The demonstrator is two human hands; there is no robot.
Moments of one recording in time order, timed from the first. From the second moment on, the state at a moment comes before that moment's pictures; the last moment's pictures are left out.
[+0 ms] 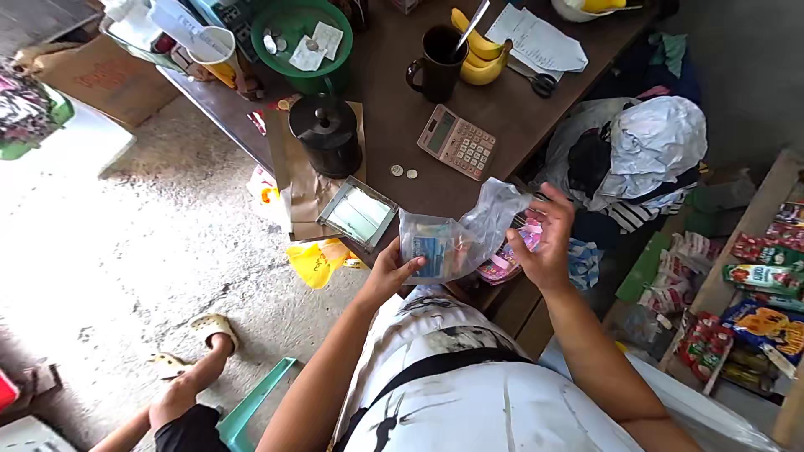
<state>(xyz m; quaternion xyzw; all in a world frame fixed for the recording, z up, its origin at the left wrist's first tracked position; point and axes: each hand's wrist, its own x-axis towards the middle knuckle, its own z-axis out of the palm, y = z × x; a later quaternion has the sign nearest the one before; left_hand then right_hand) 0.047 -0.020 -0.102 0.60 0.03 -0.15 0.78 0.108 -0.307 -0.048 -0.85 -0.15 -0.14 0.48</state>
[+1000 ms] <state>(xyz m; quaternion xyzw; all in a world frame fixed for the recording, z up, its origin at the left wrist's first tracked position) 0.009 -0.013 -0.125 0.38 0.09 -0.25 0.88 0.061 -0.344 0.040 -0.80 -0.12 0.39 0.43</state>
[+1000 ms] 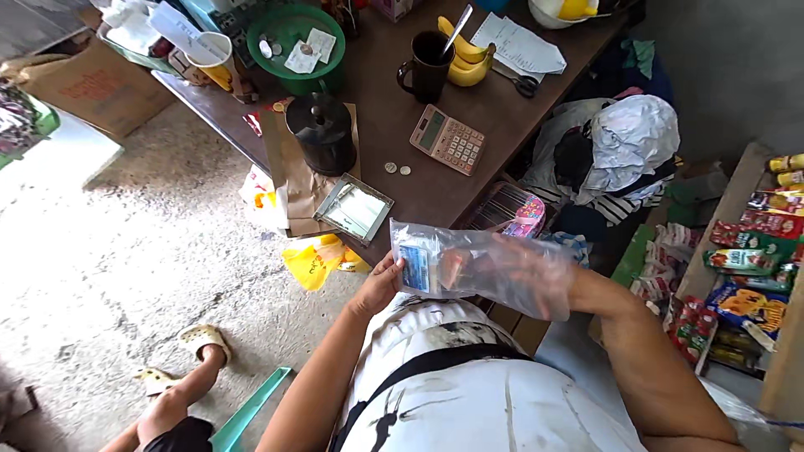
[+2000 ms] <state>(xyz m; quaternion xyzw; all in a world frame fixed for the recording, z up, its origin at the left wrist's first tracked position) 0.008 -0.015 -0.110 0.48 0.07 -0.25 0.84 0.054 -0.249 -0.022 -0.76 -0.13 0.24 0.59</state>
